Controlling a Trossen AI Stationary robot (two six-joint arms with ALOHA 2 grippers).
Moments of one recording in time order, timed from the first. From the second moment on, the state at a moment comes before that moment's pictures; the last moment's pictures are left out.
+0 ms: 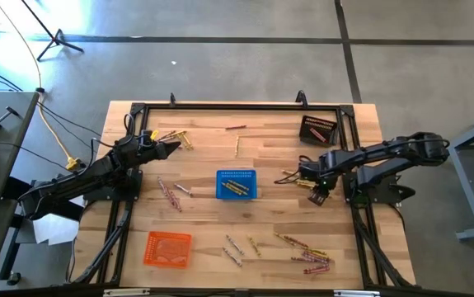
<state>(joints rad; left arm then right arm) 0.55 0.24 0.02 0.01 0.01 -0.93 -0.04 1.29 0.55 -0.90 -0.12 0.58</state>
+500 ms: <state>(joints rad) 0.55 0.24 0.02 0.01 0.01 -0.93 -0.04 1.28 0.51 -0.86 -0.17 0.63</state>
